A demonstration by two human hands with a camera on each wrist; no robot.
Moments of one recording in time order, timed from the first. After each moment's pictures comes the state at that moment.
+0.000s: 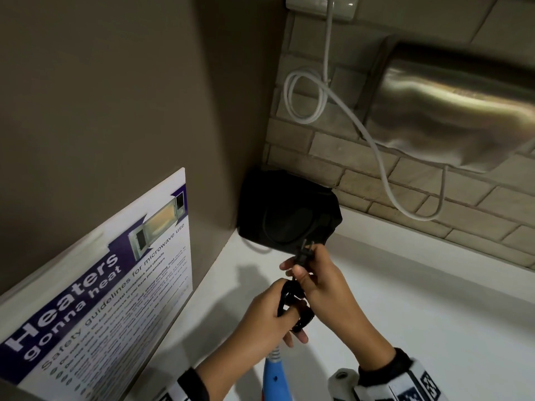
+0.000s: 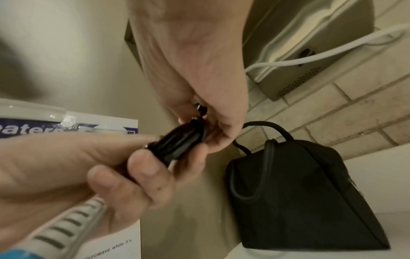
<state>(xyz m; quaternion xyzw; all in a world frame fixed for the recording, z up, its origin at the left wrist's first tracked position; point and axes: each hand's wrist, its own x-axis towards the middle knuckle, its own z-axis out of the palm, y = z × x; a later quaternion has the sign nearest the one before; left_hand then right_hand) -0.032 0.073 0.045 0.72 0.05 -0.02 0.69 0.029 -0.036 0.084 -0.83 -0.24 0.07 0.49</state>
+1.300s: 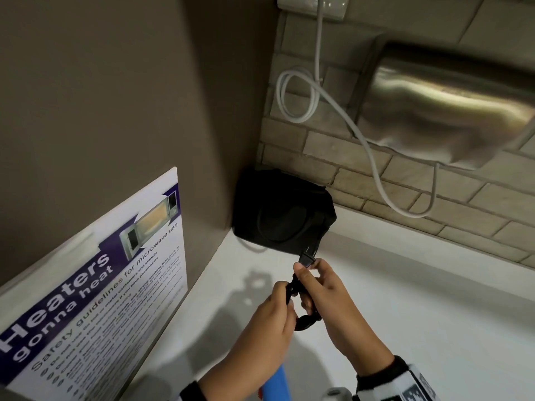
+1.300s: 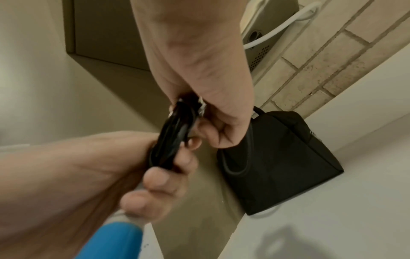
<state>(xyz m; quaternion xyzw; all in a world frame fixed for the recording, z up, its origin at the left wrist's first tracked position) -0.038 0.059 0.030 0.85 0.01 0.05 0.53 0.025 -0.049 0.072 -0.76 -0.08 0.17 0.62</state>
